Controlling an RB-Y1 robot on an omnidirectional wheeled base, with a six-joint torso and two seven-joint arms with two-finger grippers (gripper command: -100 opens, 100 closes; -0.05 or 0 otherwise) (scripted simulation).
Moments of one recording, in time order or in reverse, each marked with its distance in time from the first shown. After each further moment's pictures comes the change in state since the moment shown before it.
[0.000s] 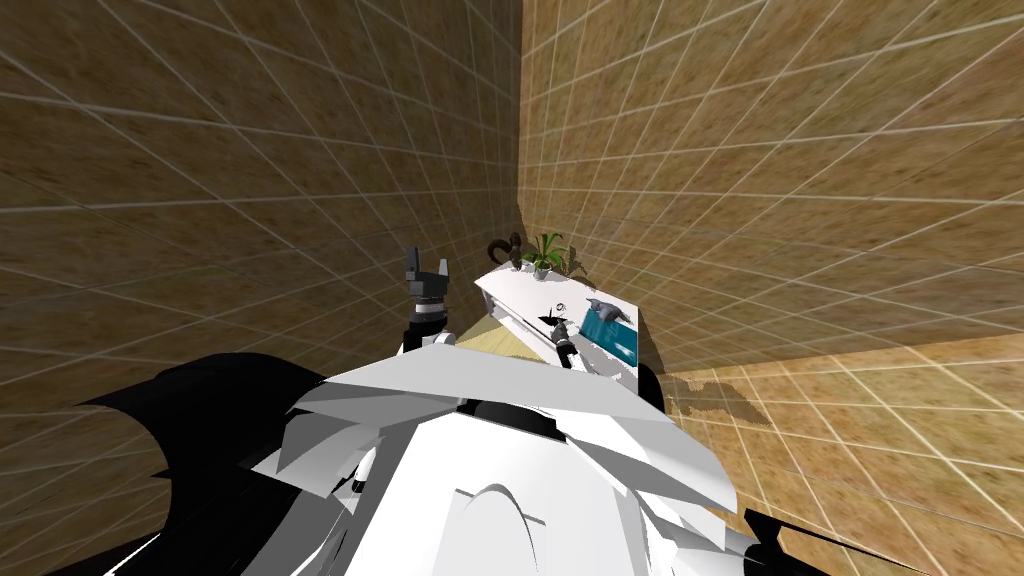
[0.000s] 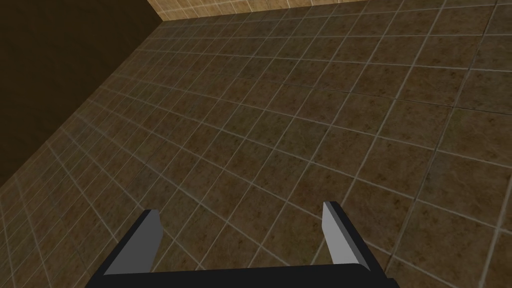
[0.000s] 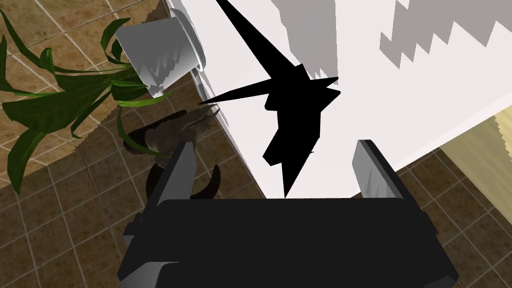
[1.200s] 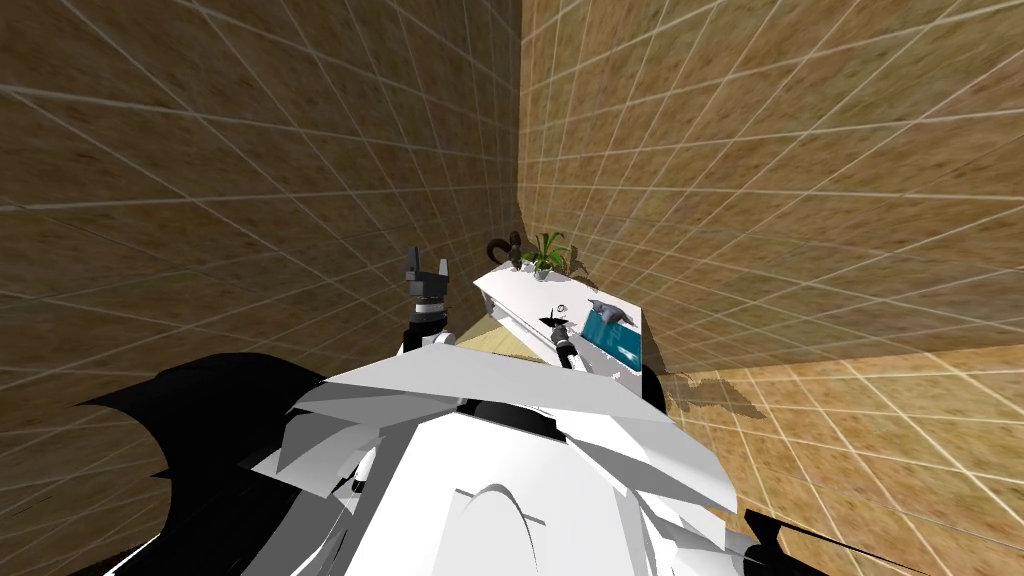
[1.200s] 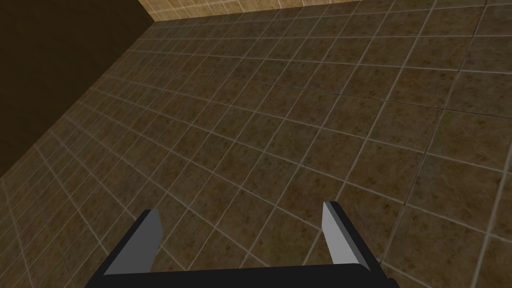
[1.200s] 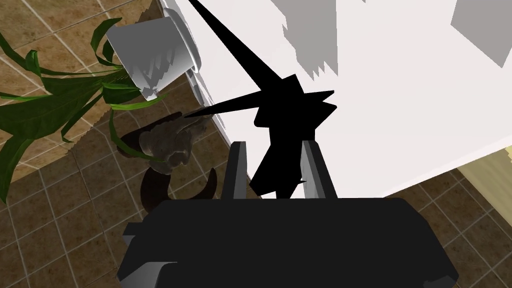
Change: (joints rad) left arm 0.000 0.000 0.000 0.000 0.000 0.000 0.000; right arm 0.004 0.005 -0.011 0.007 0.000 -0.022 0.015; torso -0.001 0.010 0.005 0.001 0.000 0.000
